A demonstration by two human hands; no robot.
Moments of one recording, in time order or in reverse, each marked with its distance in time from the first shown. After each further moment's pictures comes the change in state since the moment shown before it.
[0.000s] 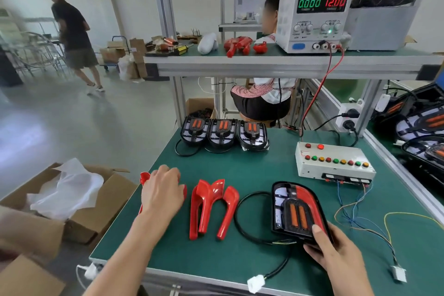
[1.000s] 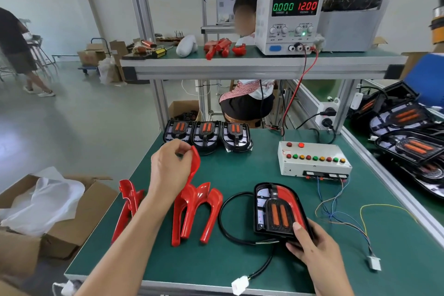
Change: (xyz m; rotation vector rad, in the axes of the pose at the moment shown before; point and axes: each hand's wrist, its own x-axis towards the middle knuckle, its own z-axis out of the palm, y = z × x) left_hand 0.019 0.069 -0.028 -0.742 0.214 0.071; right_hand -0.002 0.000 0.000 0.016 -0.004 0.024
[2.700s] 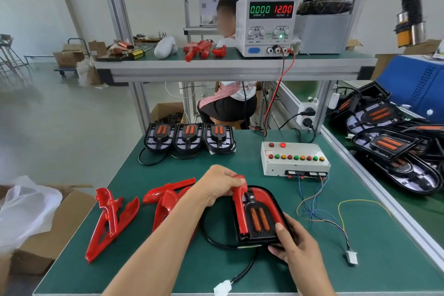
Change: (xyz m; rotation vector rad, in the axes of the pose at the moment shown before) left_hand -0.014 0.023 0.132 -0.351 -0.817 -0.436; right_hand -0.006 -0.005 -0.004 -0.070 -0.070 -0.074
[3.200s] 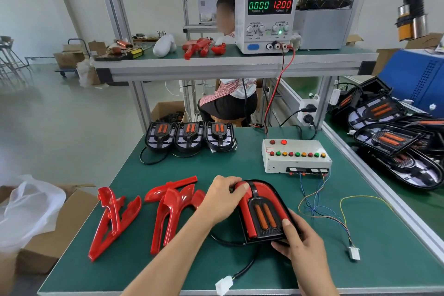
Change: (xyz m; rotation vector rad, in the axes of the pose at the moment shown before) left_hand -0.024 -0.034 0.015 0.403 0.130 0.313; right_hand 0.002 0.003 0.002 0.018 0.080 -0.012
